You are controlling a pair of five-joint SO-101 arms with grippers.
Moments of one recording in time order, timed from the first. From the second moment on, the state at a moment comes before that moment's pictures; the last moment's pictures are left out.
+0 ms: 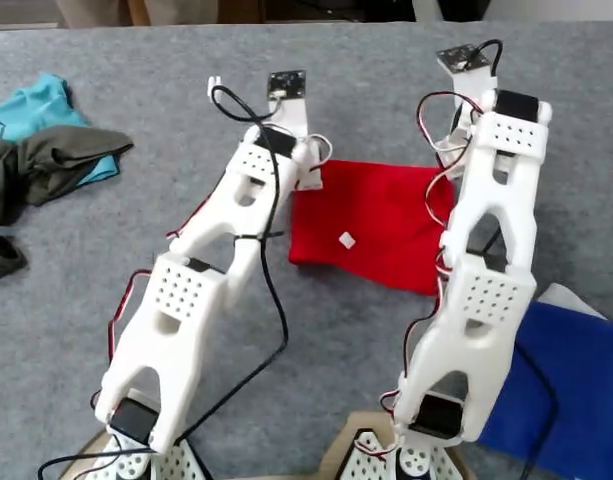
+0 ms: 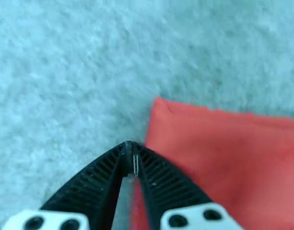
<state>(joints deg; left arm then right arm) 20.0 56.9 -50.0 63.6 15.4 12.3 46.5 -46.1 82.2 26.2</state>
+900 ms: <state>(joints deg) 19.5 61.2 -56.2 64.0 15.5 8.8 53.8 -48.2 85.5 29.2</state>
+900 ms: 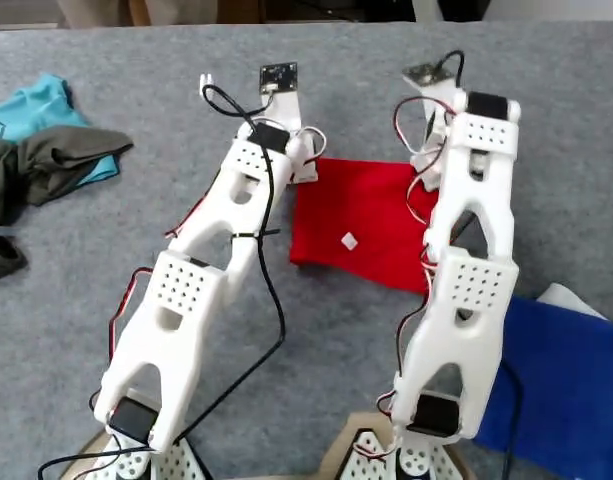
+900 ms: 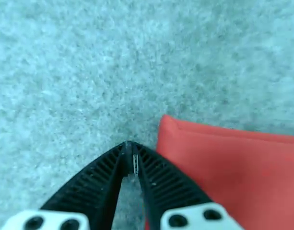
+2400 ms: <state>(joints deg) 13.7 62.5 -64.8 74.4 20.2 -0.3 45.8 -34.6 92.6 29.7</state>
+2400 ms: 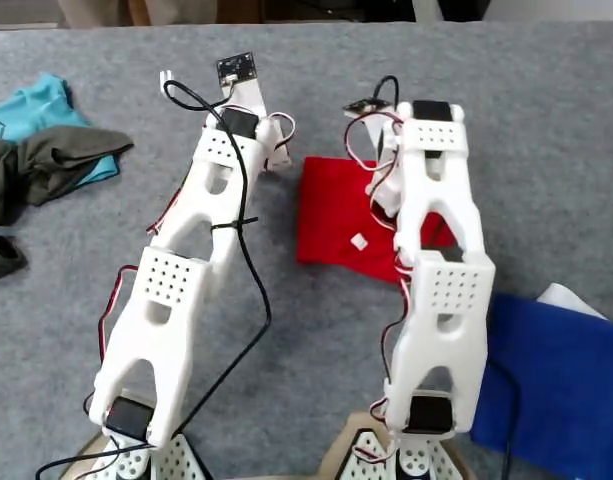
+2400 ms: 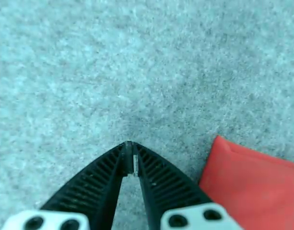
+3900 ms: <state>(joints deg) 13.7 62.5 -64.8 74.4 19.6 5.1 -2.0 9.7 87.6 34.9</state>
